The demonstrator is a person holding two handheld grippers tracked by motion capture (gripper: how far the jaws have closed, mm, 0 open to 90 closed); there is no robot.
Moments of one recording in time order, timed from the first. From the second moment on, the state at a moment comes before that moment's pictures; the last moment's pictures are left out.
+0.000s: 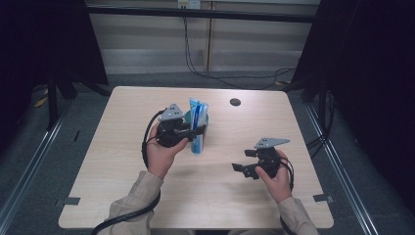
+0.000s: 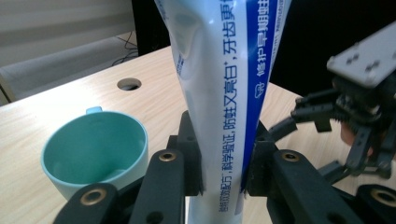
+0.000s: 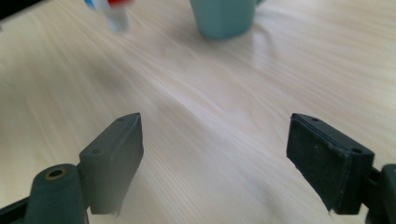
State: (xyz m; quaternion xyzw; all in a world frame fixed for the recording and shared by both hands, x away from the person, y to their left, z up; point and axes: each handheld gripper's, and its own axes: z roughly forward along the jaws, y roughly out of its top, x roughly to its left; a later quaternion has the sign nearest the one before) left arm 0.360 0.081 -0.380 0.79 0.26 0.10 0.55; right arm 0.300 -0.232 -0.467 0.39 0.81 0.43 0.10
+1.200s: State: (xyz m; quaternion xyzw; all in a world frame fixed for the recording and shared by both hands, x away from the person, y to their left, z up) left arm 0.386 0.082 -0.344 0.76 0.28 0.11 0.57; right arm 0.277 -0.235 -0.512 0.39 0.83 0.36 0.15
